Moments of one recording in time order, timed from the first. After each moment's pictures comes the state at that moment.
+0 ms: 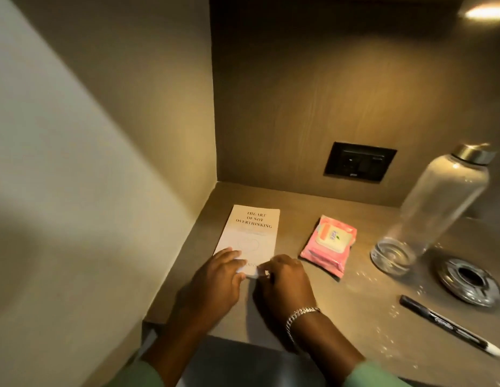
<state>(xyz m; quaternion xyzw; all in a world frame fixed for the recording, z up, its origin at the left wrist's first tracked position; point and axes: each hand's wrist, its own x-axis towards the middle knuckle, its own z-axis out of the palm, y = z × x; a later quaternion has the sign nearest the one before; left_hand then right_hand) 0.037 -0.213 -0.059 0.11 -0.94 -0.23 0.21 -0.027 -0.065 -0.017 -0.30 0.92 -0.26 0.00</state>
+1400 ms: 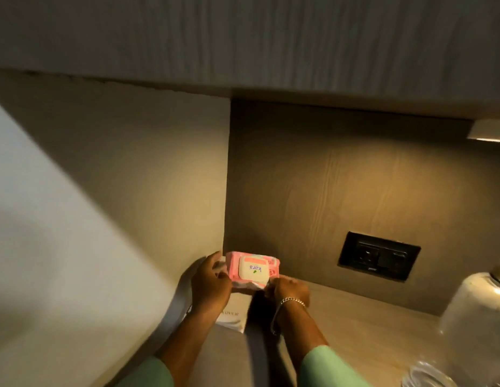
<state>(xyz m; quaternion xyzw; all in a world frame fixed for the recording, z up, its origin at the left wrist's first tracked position) -0.095 -0.275 0.032 0.36 -0.70 -0.50 0.35 -0.204 -0.163 0.015 0.03 0.74 -0.64 0.19</state>
